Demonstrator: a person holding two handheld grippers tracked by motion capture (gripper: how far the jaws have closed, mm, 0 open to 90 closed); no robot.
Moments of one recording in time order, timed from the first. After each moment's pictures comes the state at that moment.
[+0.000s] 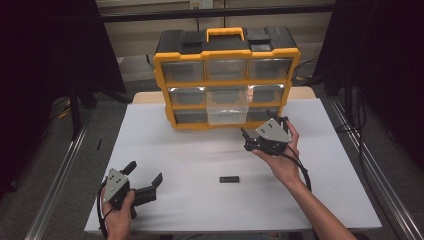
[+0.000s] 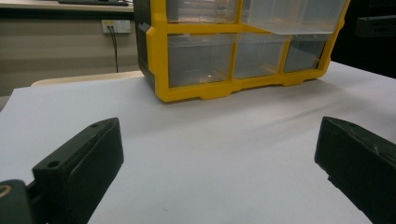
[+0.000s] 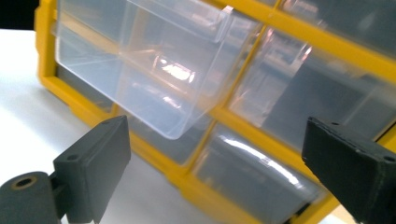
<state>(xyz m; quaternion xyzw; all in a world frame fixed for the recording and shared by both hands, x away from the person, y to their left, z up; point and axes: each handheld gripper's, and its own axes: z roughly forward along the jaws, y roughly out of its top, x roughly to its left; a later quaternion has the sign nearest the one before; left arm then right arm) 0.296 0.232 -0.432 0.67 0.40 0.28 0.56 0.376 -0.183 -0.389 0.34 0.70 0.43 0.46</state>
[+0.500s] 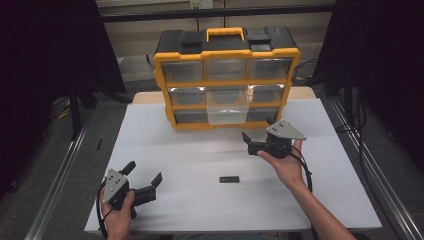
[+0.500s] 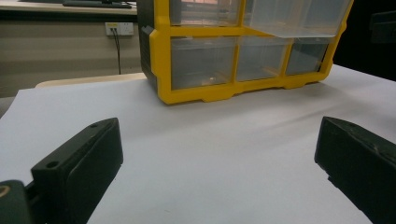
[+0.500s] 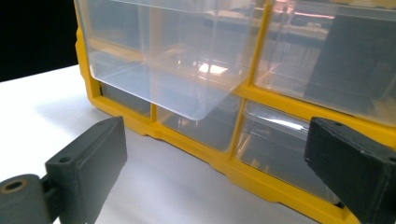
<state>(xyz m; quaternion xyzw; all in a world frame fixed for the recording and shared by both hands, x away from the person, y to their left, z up) 0.295 0.232 -0.432 0.67 0.40 0.29 0.56 0.372 -0.201 -0.397 0.39 0.68 0.51 0.36</state>
